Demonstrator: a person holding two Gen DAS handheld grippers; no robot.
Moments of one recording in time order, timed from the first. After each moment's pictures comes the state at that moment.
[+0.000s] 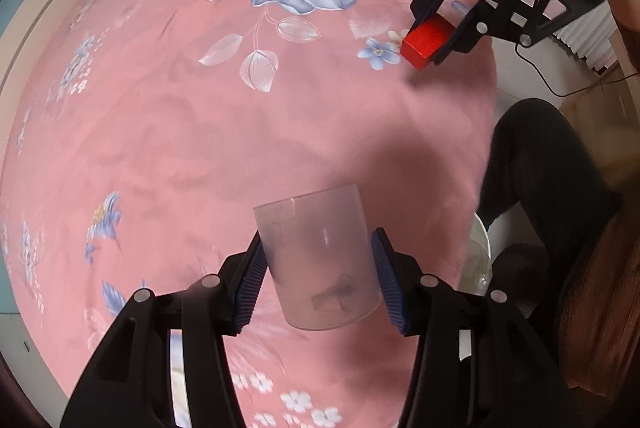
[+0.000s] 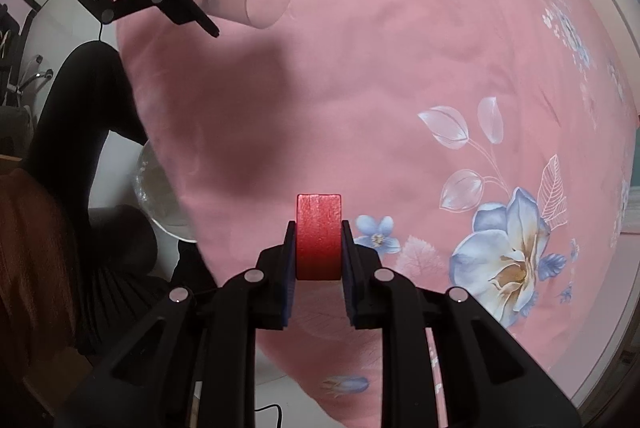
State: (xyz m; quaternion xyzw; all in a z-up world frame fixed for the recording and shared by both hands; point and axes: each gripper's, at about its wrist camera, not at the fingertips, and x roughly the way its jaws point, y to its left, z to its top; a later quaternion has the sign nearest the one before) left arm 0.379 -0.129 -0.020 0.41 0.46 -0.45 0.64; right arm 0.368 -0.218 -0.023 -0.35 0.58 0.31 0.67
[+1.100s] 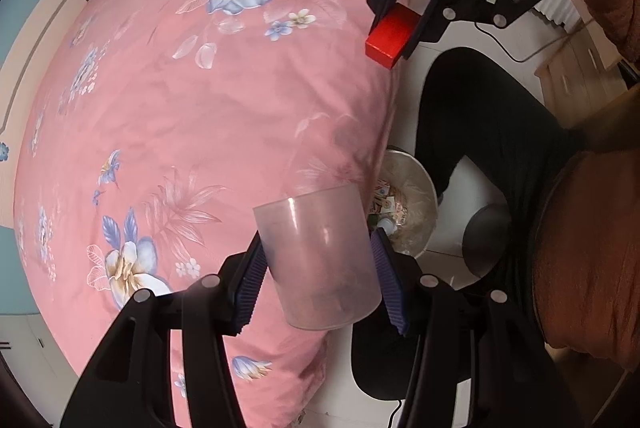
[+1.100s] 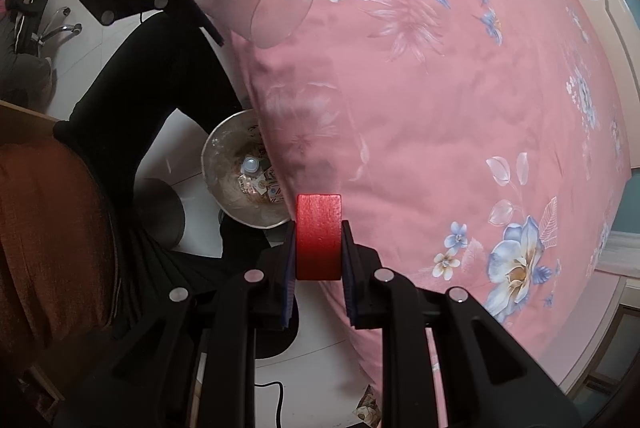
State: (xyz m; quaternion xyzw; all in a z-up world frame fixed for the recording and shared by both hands) left arm 0.229 -0.065 0.029 0.45 0.44 -0.45 0.63; right arm 0.228 -0.130 0.033 -0.41 0.56 0.34 0.64
